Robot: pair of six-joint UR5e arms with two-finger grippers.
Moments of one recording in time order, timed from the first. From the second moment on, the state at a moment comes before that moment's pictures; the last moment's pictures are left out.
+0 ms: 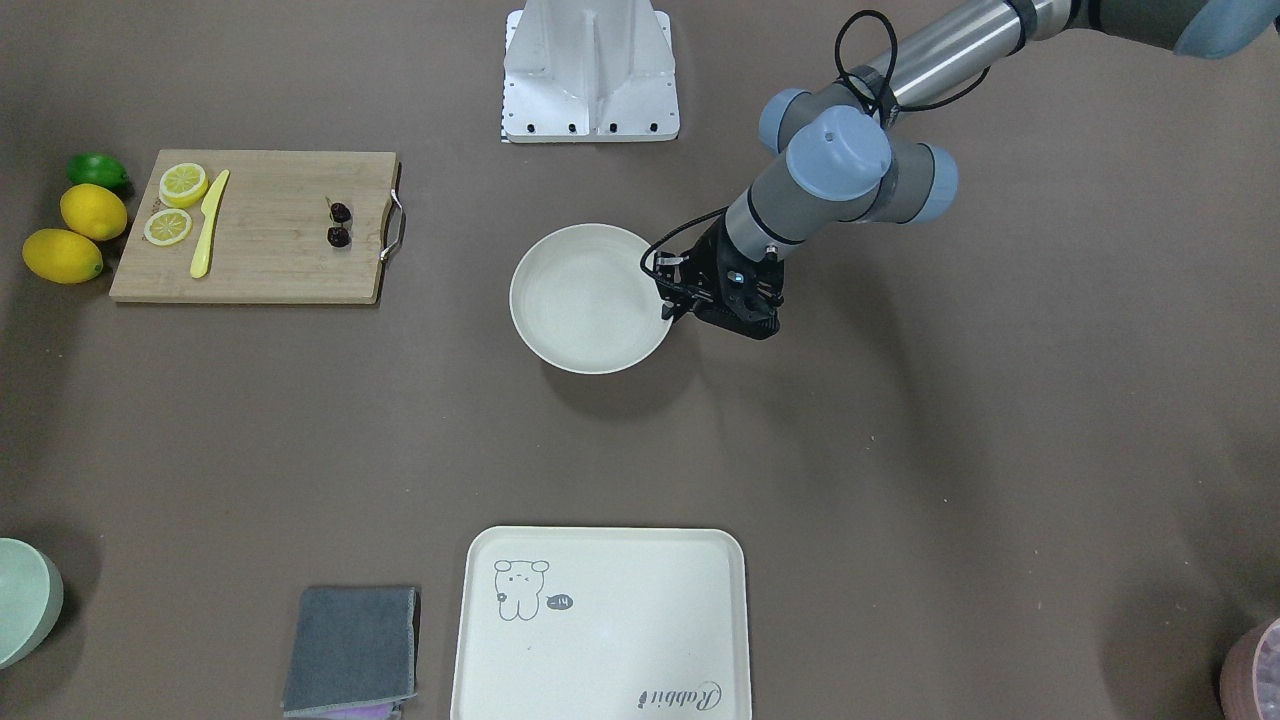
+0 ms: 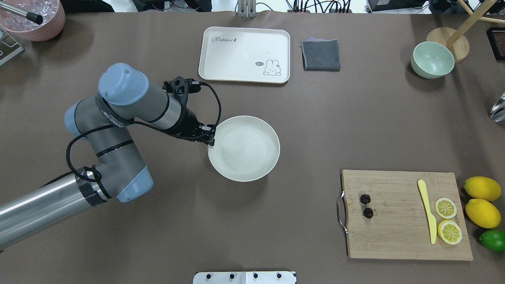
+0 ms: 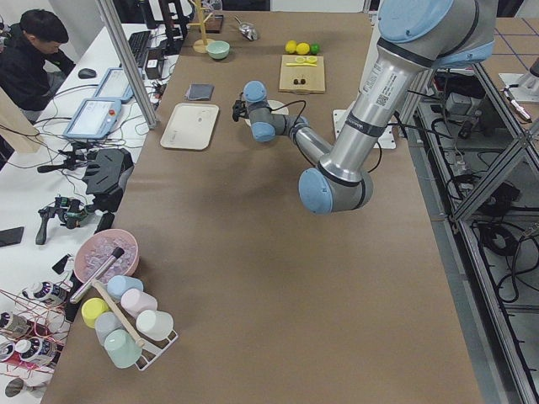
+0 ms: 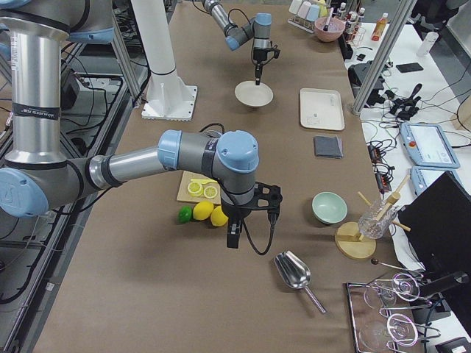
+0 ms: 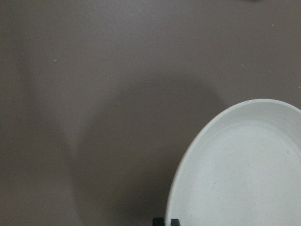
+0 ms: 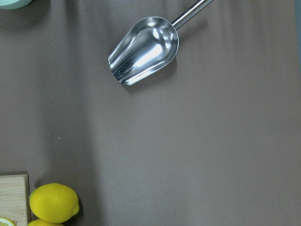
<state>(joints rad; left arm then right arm) -0.60 -2.15 -1.52 -2.18 -2.11 -1.17 1.77 -1.68 1.96 -1.99 2.24 -0.16</state>
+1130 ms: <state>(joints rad) -0.57 -2.16 -1.48 -2.19 -2.05 -1.12 1.79 -1.70 1.96 -1.99 2.24 -0.16</state>
